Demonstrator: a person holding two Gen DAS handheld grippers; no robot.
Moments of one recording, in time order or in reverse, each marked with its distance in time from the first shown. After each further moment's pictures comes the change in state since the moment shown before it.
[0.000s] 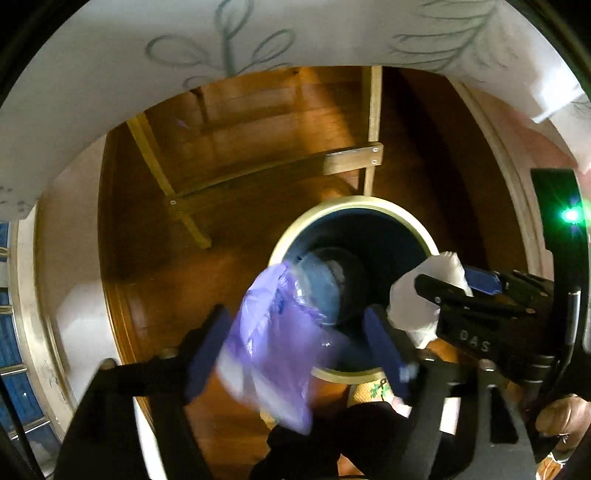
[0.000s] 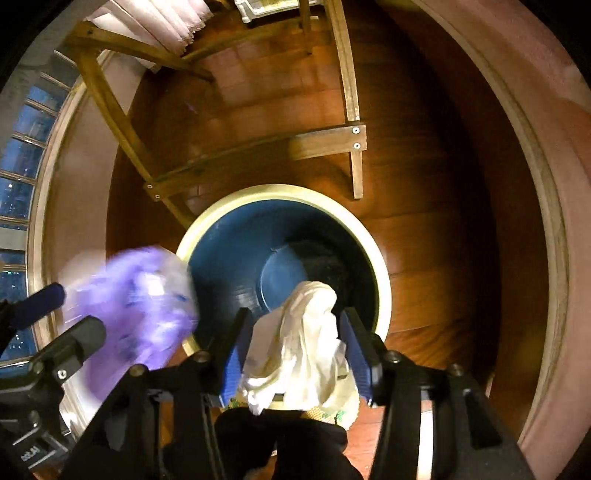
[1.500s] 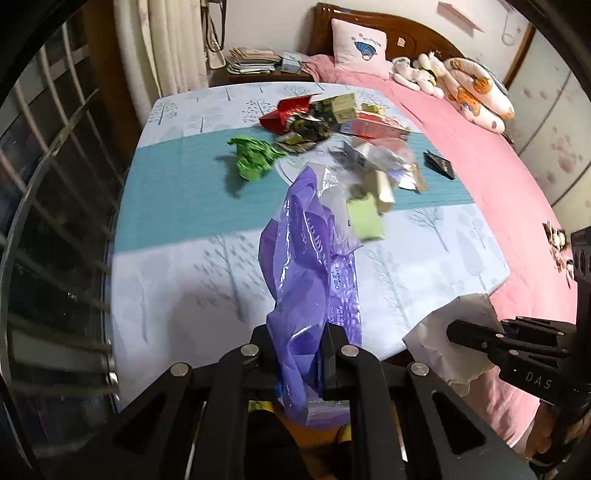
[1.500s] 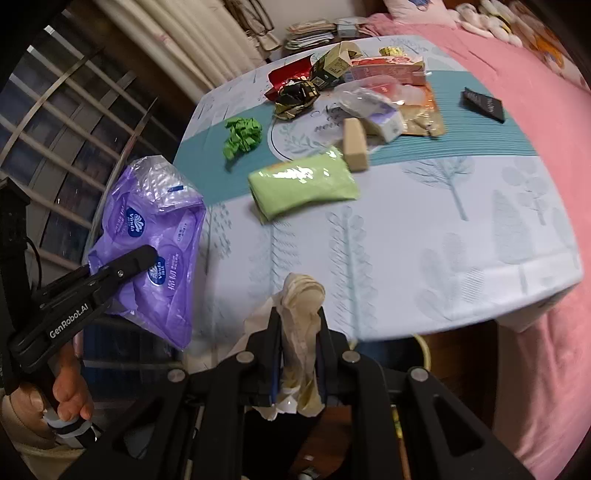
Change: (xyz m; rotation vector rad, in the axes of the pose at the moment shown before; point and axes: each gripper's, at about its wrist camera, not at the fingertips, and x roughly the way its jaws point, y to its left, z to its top) left arm -0.393 0.153 0.101 -0.036 -0.352 -0.110; right arm -0.406 0.153 0.080 -0.100 -0.260 0.198
